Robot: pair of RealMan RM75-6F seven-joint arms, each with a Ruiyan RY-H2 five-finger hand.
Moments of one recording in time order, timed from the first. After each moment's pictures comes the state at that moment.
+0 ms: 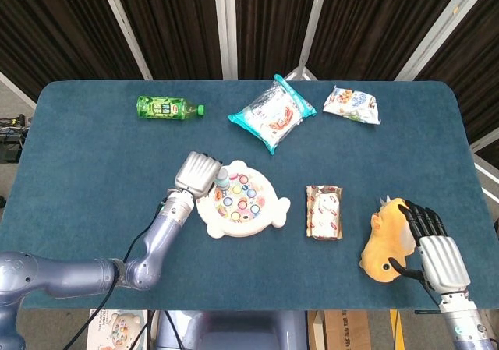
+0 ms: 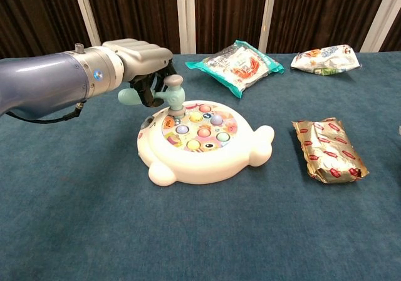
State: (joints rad) left arm -1.08 -1.64 -0.22 -1.48 0.66 1.02 0.88; right arm 0.11 -1.12 0.02 -1.72 -1.55 1.42 0.07
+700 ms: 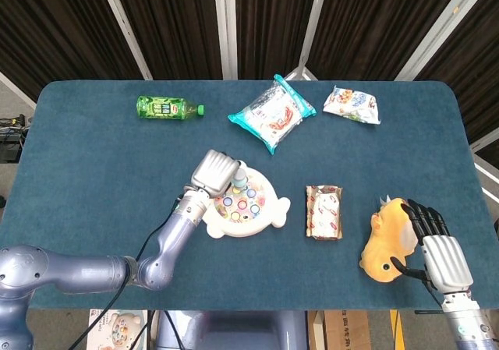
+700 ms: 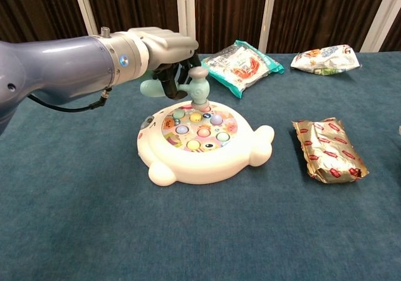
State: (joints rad) left arm -1.16 -1.66 -0.24 -1.50 0.60 1.03 0.93; right arm 0.11 -1.11 0.02 -1.72 -1.54 1.42 0.10
